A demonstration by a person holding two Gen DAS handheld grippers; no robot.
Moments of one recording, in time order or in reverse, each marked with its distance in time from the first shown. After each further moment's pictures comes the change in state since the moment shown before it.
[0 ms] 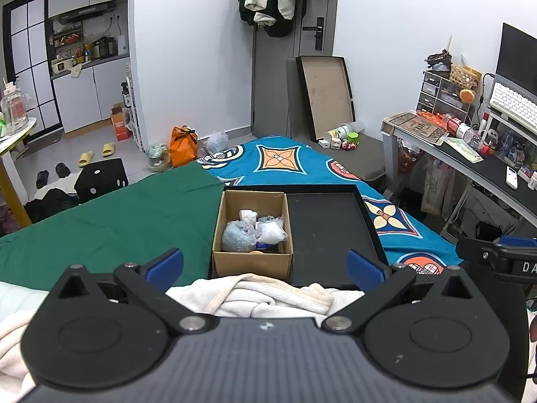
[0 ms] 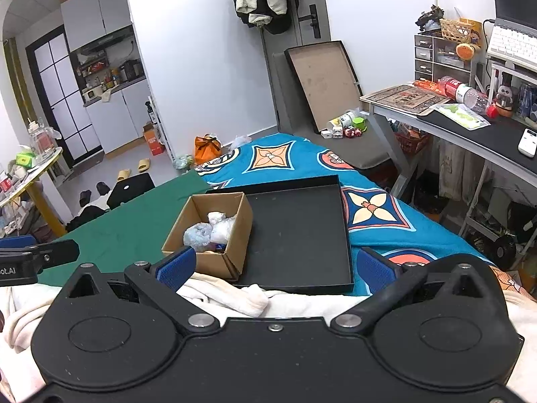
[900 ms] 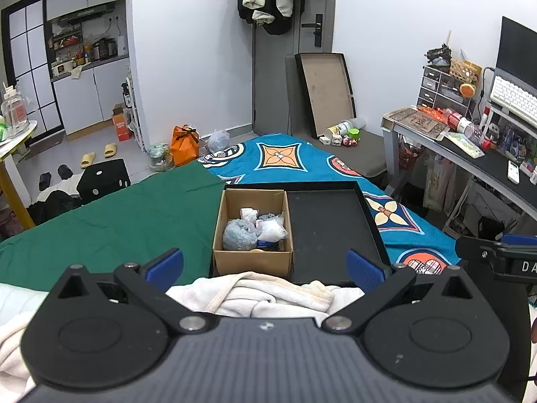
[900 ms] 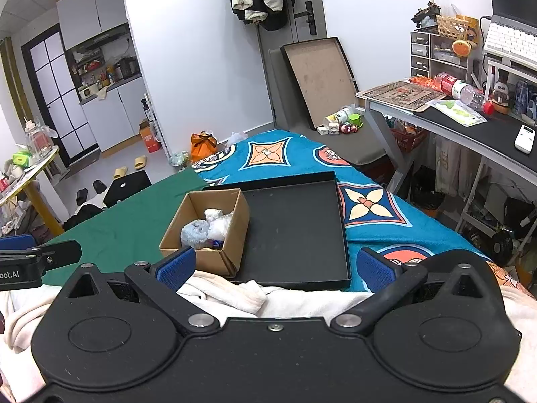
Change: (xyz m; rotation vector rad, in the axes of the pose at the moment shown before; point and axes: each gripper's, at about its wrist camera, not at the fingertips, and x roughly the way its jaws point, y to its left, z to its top) left arm -0.002 -0.008 0.001 0.021 0.011 0.016; right arm 0.001 0.000 -0.002 0.009 0.018 -0.015
